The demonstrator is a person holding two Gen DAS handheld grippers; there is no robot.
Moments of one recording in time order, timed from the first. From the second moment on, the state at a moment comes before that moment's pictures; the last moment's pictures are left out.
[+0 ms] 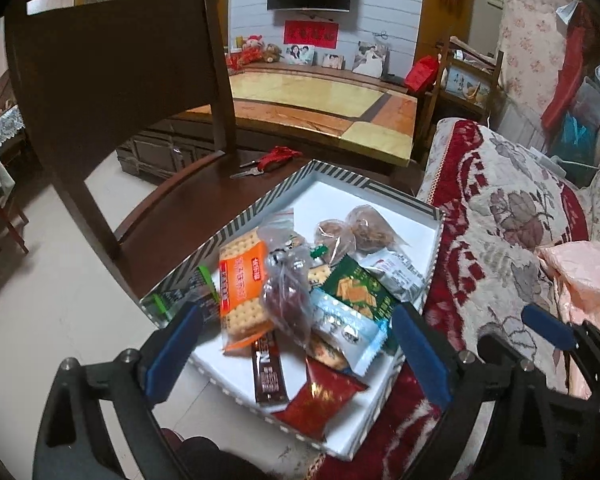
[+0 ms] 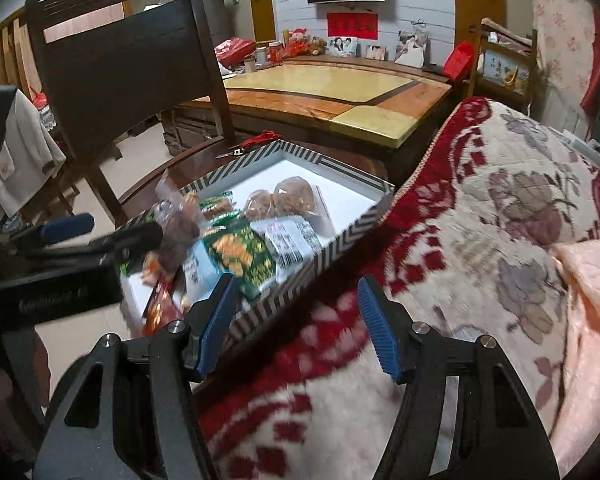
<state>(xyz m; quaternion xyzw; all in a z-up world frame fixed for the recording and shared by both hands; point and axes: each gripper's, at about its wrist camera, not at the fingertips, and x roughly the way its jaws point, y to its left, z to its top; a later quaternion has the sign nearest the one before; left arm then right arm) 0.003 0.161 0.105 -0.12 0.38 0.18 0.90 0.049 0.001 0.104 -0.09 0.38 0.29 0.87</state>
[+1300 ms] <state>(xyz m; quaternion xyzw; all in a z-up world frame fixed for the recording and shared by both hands) -0.024 0.141 0.103 -0.09 0.42 0.18 0.89 0.011 -0.016 0.086 -0.09 0.40 0.28 0.87</state>
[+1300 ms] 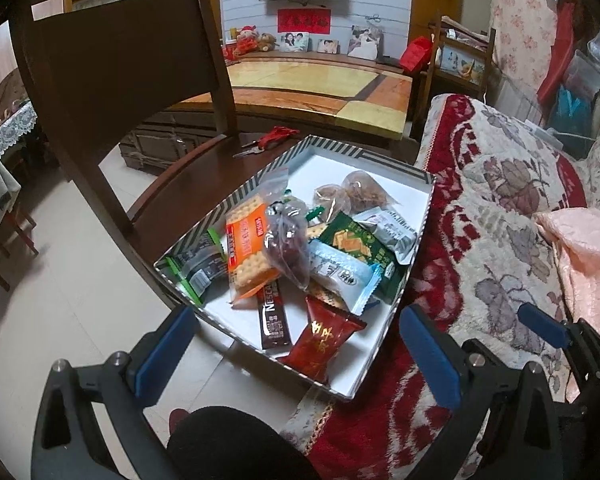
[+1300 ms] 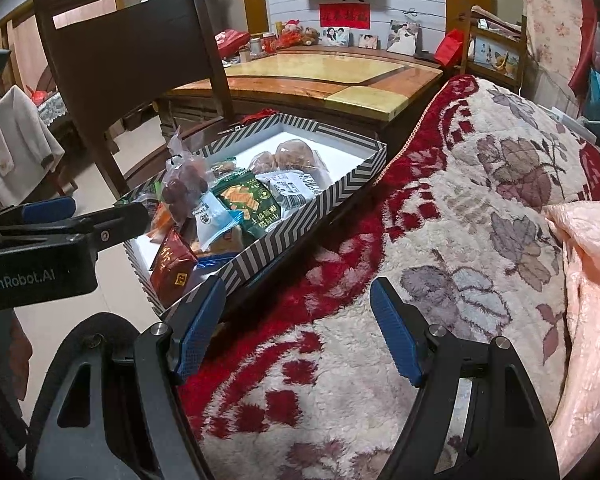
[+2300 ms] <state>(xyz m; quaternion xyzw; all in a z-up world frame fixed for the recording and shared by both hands) -0.005 0.157 0.100 -0.11 0.42 0.18 0.88 0.041 0.016 0.094 -0.12 0.38 0.29 0.87</state>
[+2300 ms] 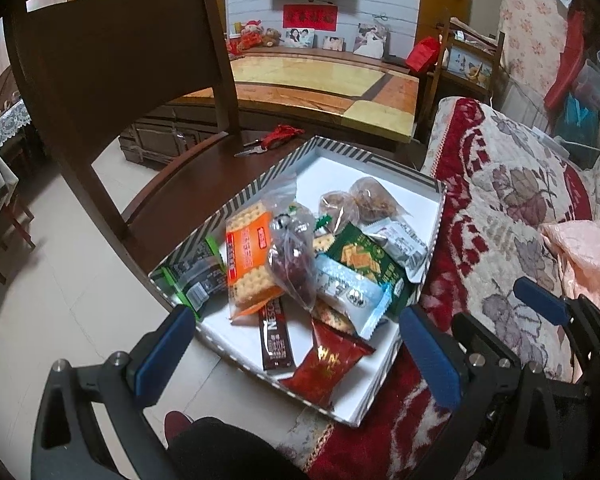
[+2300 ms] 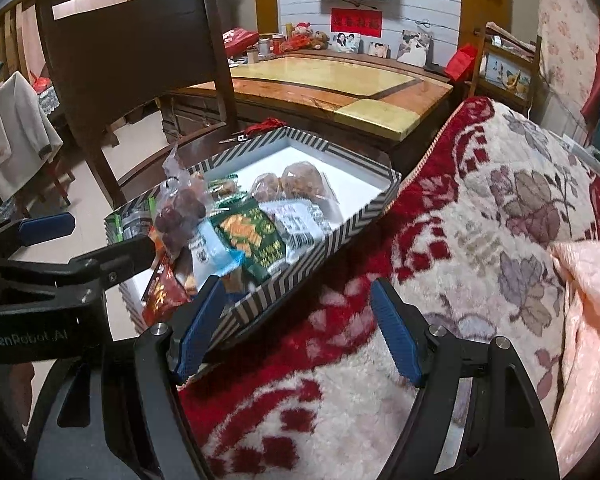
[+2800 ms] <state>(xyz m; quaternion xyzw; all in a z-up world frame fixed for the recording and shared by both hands) 0.005 0.169 0.096 -0.12 0.42 0.19 0.88 0.050 0.033 0.091 -0.12 0.38 0.30 0.86</state>
